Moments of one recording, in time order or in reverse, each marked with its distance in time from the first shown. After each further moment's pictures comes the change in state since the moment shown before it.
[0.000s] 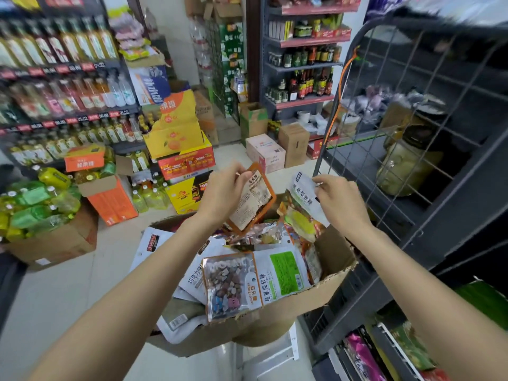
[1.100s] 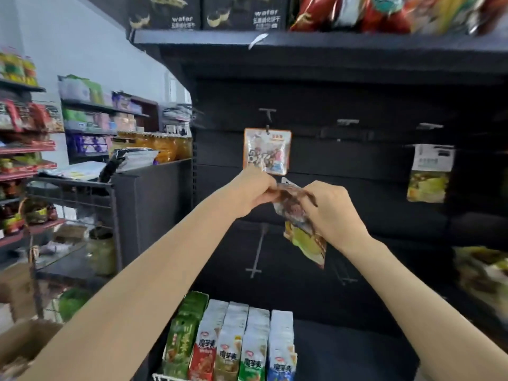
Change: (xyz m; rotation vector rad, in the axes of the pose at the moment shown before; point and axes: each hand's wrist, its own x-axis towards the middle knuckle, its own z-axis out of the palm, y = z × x) left_hand -0.231 0.485 -0.039 -1.012 -1.125 0.288; right_hand -0.378 -0.033 -0.399 -0.642 0.728 0.360
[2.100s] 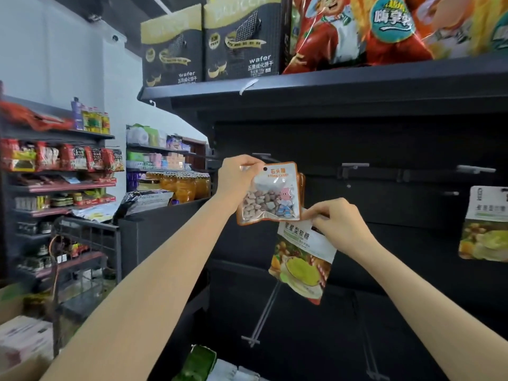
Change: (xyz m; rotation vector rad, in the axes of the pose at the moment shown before) left_hand 0.100 0.048 -0.012 0.417 0.519 0.577; right_hand 0.094 0.072 0.005 0.352 -0.144 0.027
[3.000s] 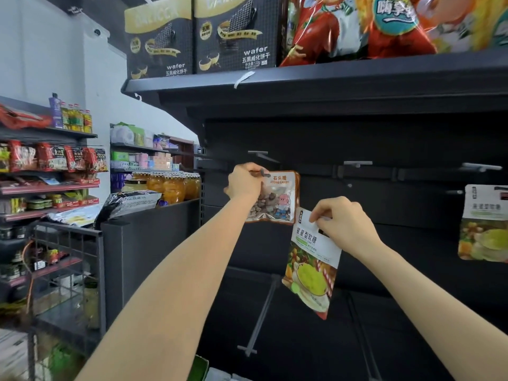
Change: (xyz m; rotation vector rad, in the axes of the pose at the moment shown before) left_hand 0.026 -0.031 0.050 0.182 0.075 -0.135; right_hand 0.012 0.016 0.004 -0.244 0.065 0.079
